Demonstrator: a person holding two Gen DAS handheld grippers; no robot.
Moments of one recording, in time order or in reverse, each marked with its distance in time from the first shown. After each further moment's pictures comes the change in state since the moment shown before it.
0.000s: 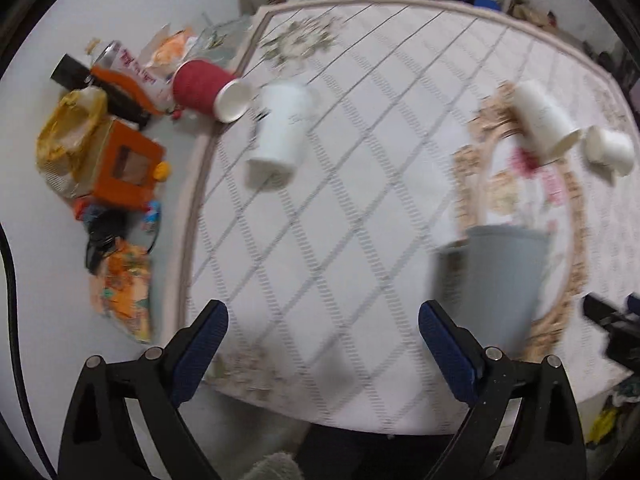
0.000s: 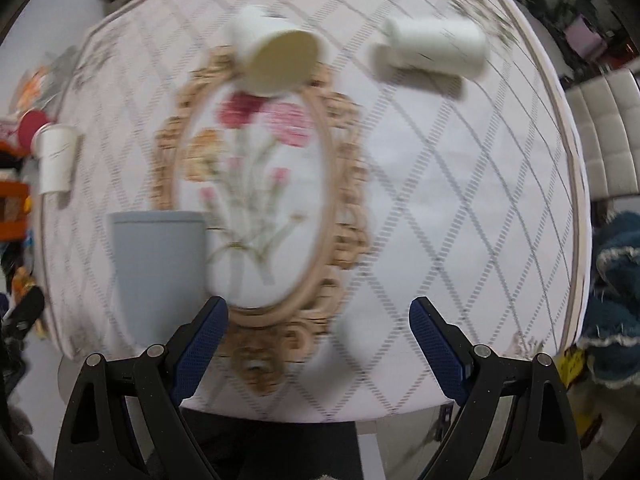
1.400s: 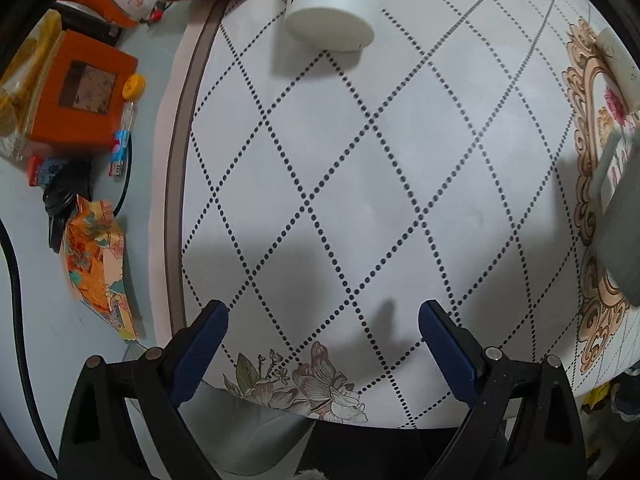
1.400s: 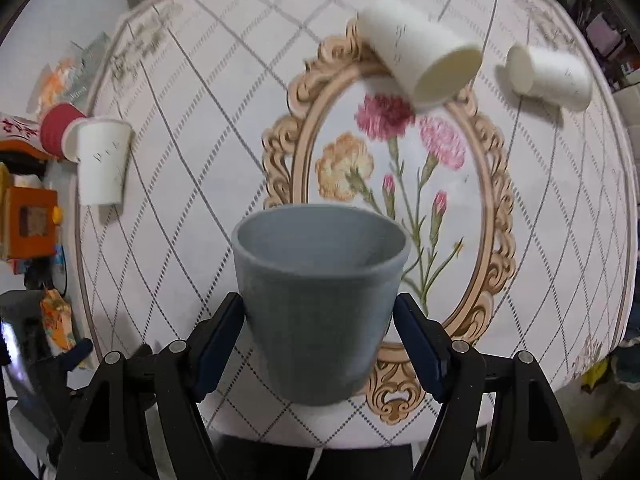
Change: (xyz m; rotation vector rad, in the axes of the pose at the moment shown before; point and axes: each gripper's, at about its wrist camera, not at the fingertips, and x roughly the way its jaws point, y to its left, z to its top) left arm 0.115 0.054 -0.004 0.025 0.267 -0.039; right arm 0.019 0.091 0.028 0.025 -0.054 0.079
